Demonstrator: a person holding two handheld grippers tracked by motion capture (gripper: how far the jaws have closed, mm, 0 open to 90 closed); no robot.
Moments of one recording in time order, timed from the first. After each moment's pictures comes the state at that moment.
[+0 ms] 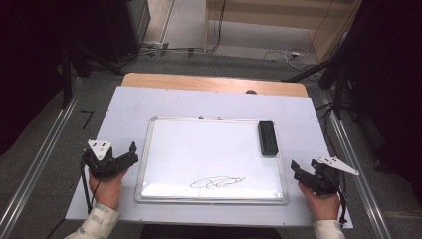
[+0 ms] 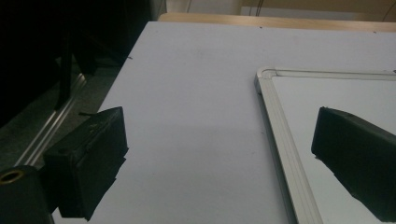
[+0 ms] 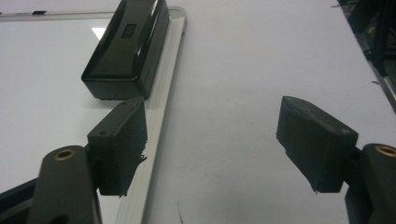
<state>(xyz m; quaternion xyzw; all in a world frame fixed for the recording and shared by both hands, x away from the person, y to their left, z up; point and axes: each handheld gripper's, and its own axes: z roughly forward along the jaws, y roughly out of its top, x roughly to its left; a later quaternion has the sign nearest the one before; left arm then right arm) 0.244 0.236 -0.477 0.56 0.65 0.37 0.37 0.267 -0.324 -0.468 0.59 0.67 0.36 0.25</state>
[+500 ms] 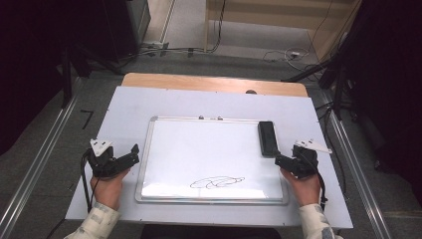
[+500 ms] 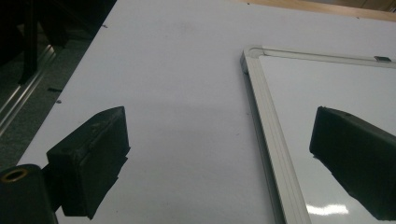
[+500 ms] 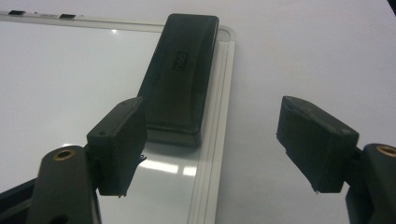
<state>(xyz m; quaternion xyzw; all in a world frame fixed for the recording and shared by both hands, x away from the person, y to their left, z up) 0.250 0.240 -0.483 0.57 0.66 0.32 0.38 0.311 -0.275 -0.461 0.57 0.70 0.35 0.26</state>
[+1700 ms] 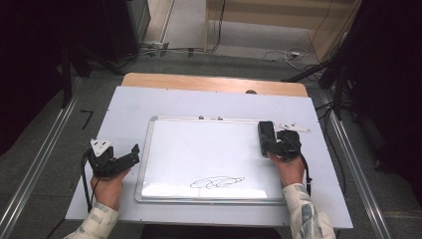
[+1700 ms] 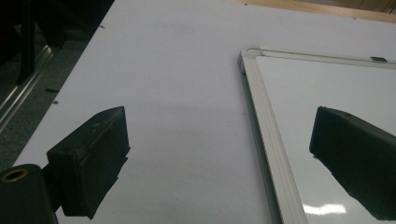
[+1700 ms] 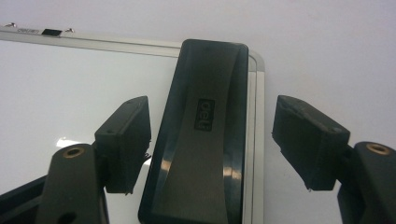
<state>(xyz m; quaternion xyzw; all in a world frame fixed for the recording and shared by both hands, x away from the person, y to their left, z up) 0.249 0.240 -0.483 0.57 0.66 0.32 0.39 0.363 -0.243 -0.467 0.57 0.71 0.33 0.26</state>
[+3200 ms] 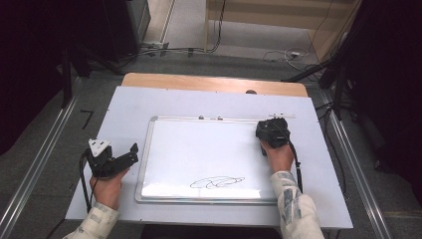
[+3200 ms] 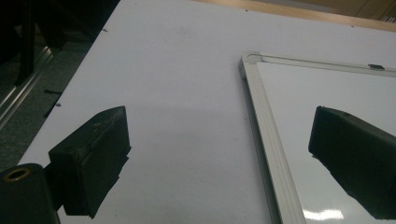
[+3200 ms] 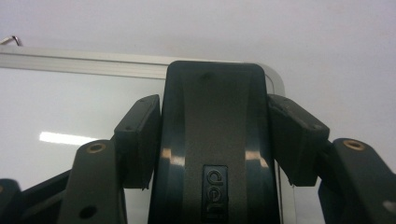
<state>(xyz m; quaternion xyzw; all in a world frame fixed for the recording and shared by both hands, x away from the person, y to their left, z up) 0.249 0.243 -0.482 0.56 0.66 0.32 0.39 0.412 -0.222 -0.481 0.60 0.71 0.28 0.24</state>
